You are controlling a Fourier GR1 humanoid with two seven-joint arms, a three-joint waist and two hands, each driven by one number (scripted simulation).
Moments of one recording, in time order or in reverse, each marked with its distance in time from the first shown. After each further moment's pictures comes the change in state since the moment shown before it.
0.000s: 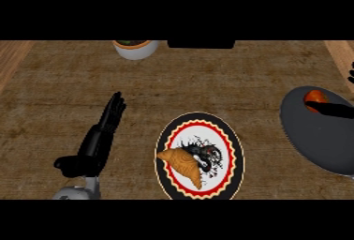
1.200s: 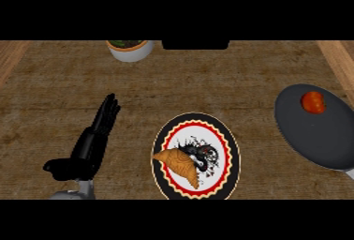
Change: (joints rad) left arm 0.031 0.000 0.026 -0.043 0.002 -0.013 0.030; right arm 0.403 -0.168 -0.073 -0.078 -0.264 0.608 -0.273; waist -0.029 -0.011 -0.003
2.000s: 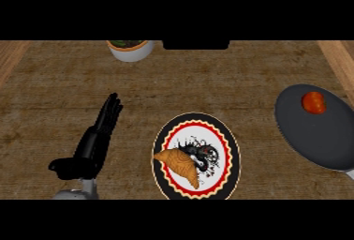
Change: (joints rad) left arm -0.008 -0.022 0.002 0.010 -0.025 0.002 -0.009; right arm 0.141 0.012 0.065 -0.106 -0.041 -0.055 -0.039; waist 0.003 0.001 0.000
